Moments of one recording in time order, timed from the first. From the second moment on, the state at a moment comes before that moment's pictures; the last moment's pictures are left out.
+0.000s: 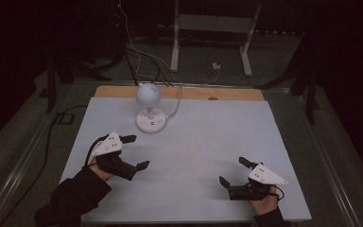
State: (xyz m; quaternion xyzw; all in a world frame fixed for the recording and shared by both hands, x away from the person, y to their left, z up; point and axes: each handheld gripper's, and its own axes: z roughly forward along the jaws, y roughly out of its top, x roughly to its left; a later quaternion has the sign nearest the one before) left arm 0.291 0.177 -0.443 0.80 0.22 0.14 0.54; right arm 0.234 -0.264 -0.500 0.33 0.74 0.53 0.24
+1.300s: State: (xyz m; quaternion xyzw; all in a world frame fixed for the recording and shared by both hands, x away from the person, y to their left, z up) left arm 0.354 0.123 -0.455 0.76 0.36 0.21 0.50; right arm 0.234 -0.268 -0.498 0.33 0.74 0.54 0.24
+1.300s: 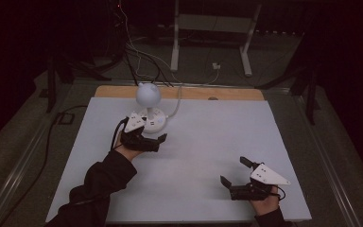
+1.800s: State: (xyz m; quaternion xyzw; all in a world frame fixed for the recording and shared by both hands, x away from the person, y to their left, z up) left arm 0.373 0.101 -0.469 0.75 0.40 0.23 0.47; right arm 0.234 -0.269 -0.498 0.33 0.74 0.54 0.24
